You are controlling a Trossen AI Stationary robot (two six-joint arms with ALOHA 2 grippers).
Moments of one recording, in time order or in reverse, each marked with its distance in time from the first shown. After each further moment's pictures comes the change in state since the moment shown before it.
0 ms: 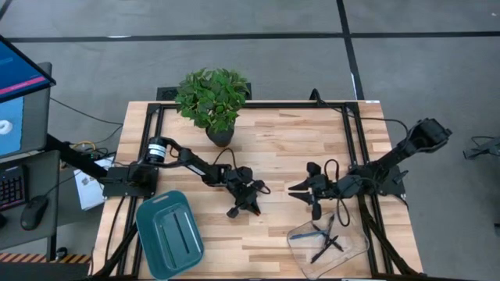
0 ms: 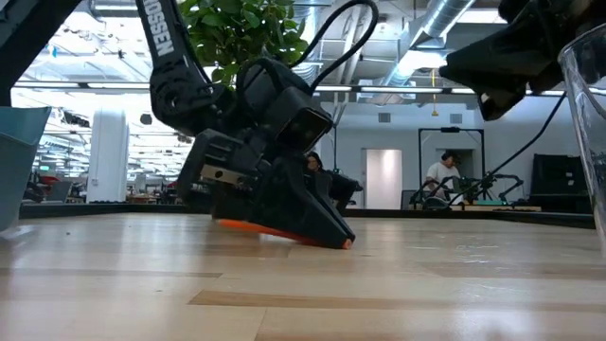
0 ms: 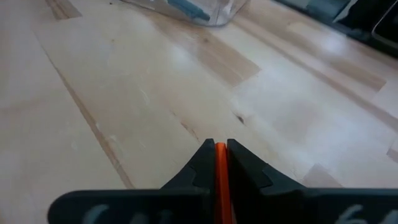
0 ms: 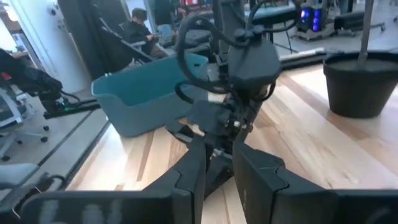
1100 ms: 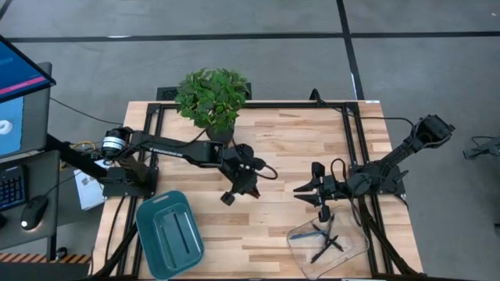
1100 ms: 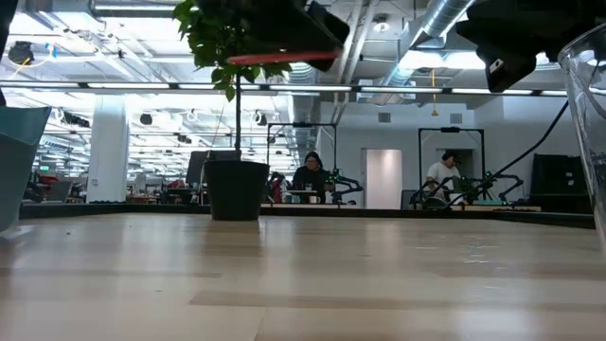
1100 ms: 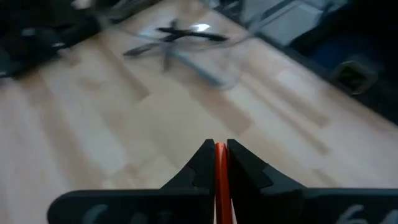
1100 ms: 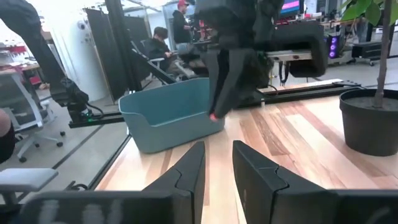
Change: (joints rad) left arm -0.001 -0.430 0.337 -0.874 -0.156 0.208; right arm 0.059 -0.125 0.000 -0.016 0.002 -0.103
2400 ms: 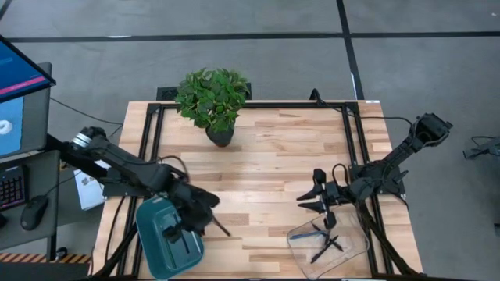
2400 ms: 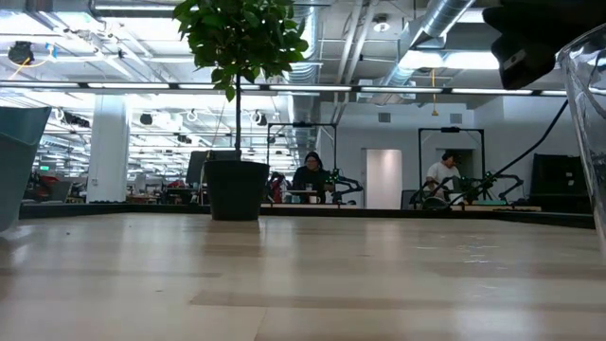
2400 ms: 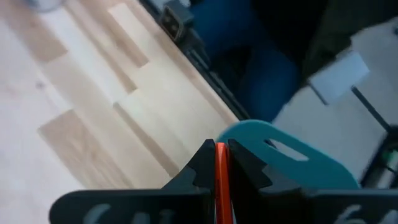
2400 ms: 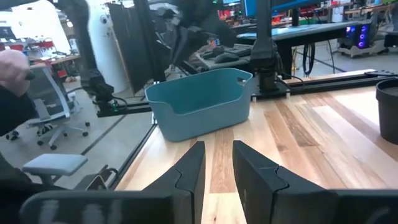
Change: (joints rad) left arm -0.408 -0.304 -0.069 -0.444 -0.053 -0.431; right arm 0.087 0.002 0.000 -0.021 -0.001 0.036
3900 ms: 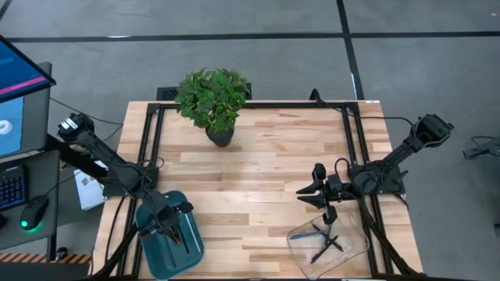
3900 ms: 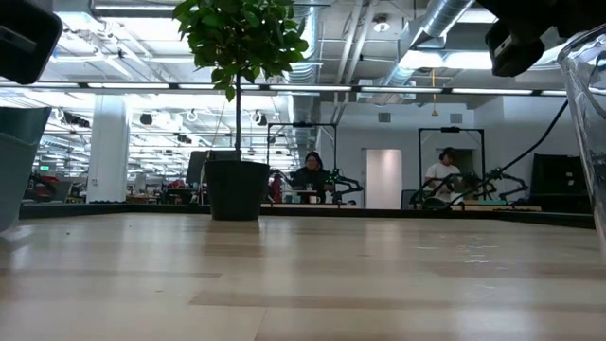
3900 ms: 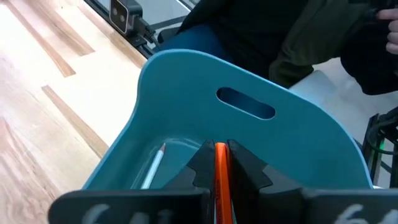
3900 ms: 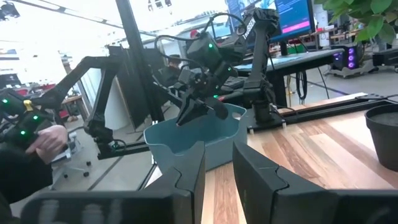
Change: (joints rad) left arm -0.245 -0.456 -0.796 0.742 -0.105 -0.232; right arm -0.046 0.000 0.000 0.159 0.001 -0.008
